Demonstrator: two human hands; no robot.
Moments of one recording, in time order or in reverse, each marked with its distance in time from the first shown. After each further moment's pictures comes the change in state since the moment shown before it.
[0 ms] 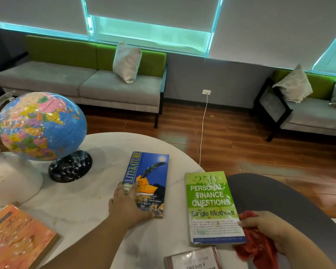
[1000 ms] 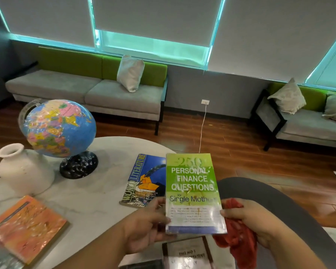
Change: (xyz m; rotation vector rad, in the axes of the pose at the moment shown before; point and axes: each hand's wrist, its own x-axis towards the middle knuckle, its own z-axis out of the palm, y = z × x) left_hand -0.111 0.055 -0.038 -1.449 -0.813 0.046; right_hand -0.092 -0.031 0.024 0.054 -0.184 -0.272
